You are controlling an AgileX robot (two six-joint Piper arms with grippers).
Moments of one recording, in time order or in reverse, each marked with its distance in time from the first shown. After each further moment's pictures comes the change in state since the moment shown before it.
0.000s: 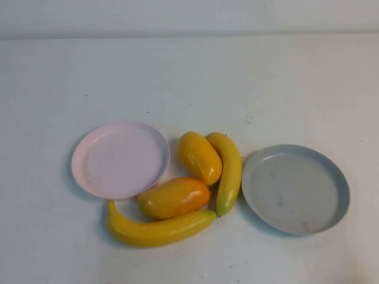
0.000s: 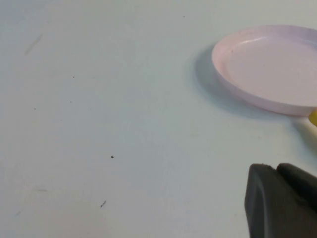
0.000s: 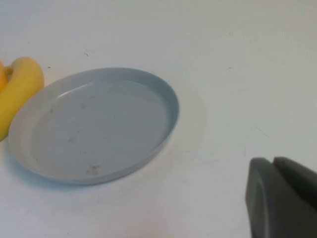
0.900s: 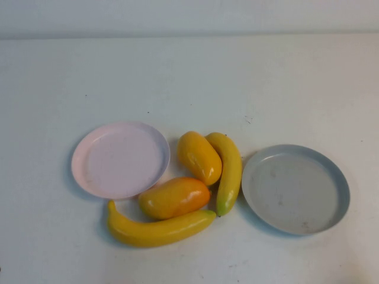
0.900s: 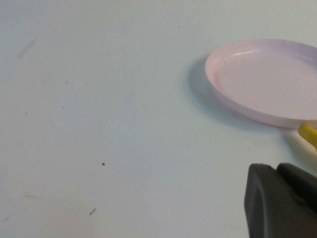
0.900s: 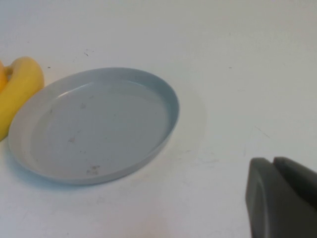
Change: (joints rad) right arm 0.000 0.000 0.000 0.000 0.000 0.000; left arm 0.000 0.000 0.000 -0.040 -0.025 0.000
